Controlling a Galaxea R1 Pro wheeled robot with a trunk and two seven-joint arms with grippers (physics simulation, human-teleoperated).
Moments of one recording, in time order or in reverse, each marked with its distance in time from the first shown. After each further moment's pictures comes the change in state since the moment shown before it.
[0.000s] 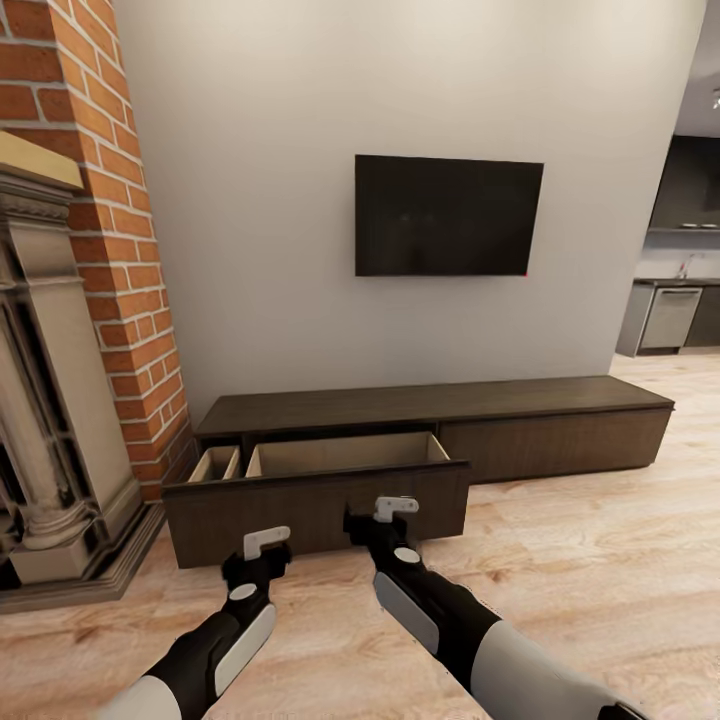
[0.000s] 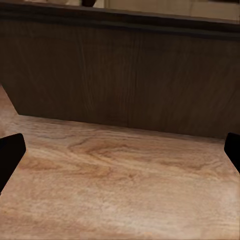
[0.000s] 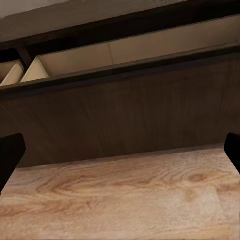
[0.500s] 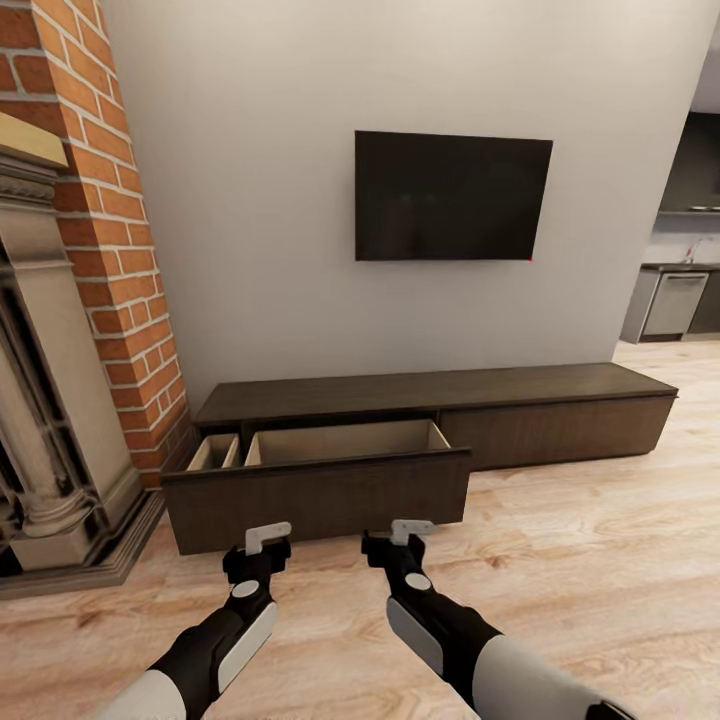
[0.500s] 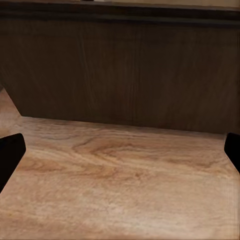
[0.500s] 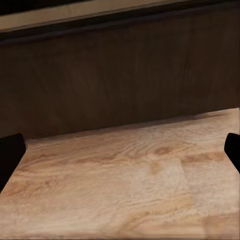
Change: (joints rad) left arm -0.015 -0.009 0.000 0.022 -0.050 -0.025 0.004; right arm 0.012 0.014 0.020 0.207 0.022 -0.128 0.022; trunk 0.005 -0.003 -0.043
